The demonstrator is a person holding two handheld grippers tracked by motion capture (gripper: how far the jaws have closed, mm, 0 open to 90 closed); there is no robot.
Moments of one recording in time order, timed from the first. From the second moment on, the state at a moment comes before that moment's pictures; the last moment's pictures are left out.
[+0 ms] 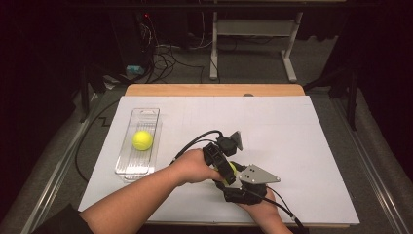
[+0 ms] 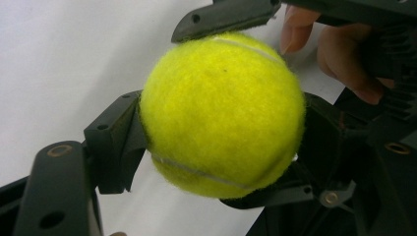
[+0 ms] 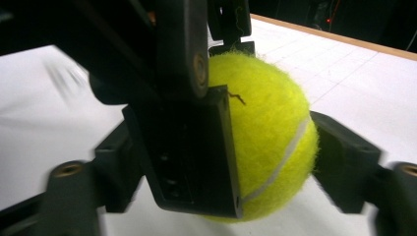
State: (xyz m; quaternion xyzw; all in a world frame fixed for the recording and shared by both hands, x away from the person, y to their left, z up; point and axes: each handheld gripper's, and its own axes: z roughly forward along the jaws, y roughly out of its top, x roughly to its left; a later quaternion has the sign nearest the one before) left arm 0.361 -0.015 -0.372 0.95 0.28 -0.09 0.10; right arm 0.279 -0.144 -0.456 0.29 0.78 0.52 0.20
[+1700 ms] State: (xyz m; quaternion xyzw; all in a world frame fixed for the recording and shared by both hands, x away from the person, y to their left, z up) left arm 0.405 0.161 -0.332 0.89 0.46 -0.01 0.08; right arm 0.278 -0.308 -0.461 0.44 0.71 0.47 0.30
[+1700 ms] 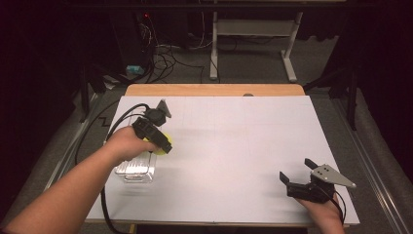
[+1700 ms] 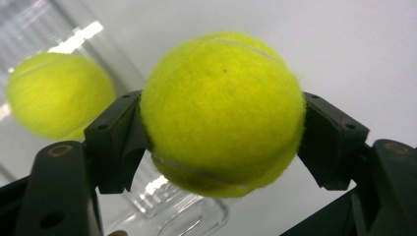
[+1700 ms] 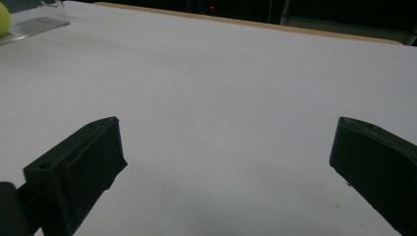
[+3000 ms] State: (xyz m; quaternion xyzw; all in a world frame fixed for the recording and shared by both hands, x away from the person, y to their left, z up) left arm 0.397 0.220 -0.351 0.86 0.50 0.01 0.07; right arm 0.273 -0.311 -0.459 0.43 0.71 0.47 0.31
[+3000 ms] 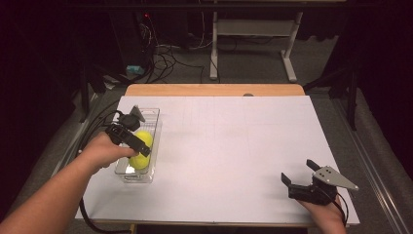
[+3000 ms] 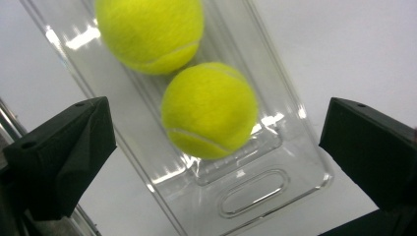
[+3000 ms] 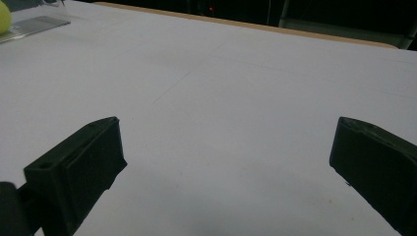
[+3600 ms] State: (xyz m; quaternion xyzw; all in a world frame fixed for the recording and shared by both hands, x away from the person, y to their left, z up) left arm 0.392 0.124 -0.365 0.90 0.42 -0.01 0.10; right arm 0.272 -0.309 -0.459 0.43 0.71 0.47 0.30
